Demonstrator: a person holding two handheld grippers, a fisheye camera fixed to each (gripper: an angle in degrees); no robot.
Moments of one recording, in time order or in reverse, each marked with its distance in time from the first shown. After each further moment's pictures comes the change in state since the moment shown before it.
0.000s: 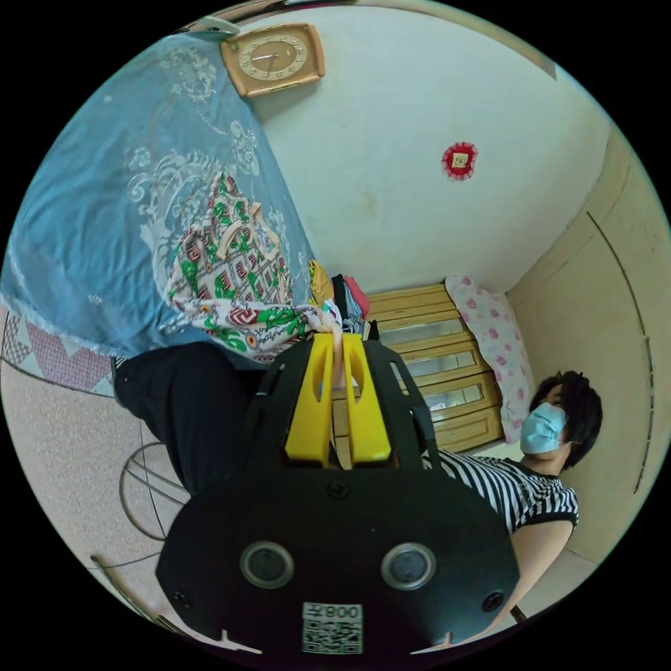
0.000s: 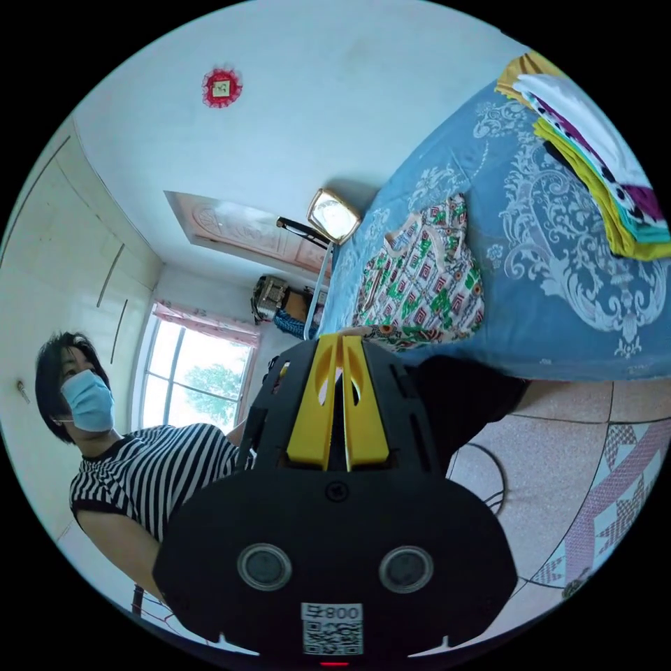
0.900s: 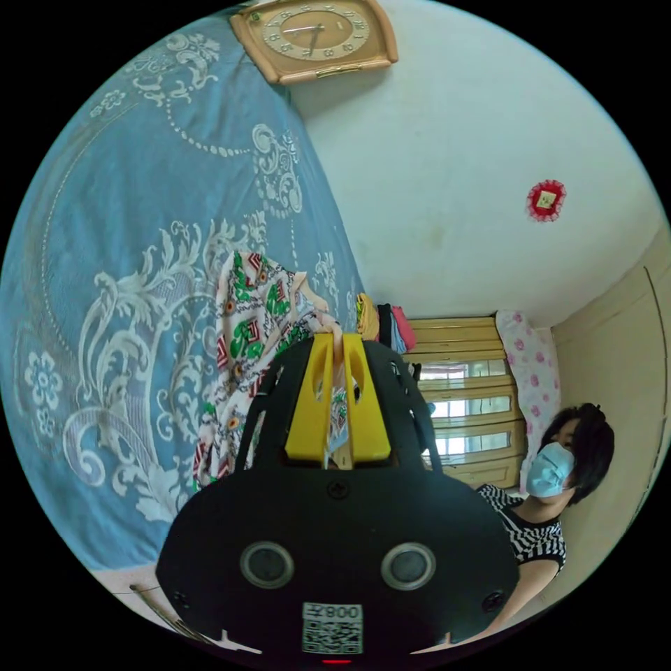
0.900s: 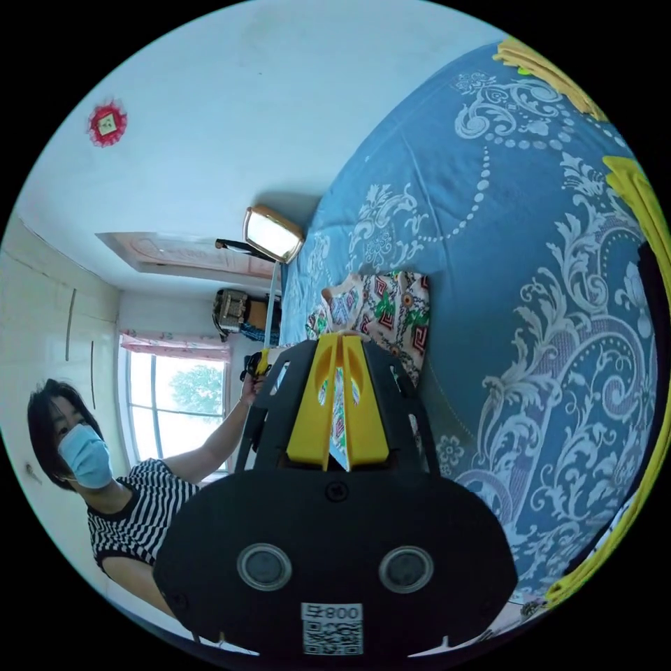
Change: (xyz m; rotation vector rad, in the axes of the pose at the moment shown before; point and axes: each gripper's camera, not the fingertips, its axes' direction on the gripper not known) left arm -0.126 -0.383 0.118 -0.046 -0.148 -0.100; right arm 0.149 -0.379 0.120 -0.104 0.101 0.131
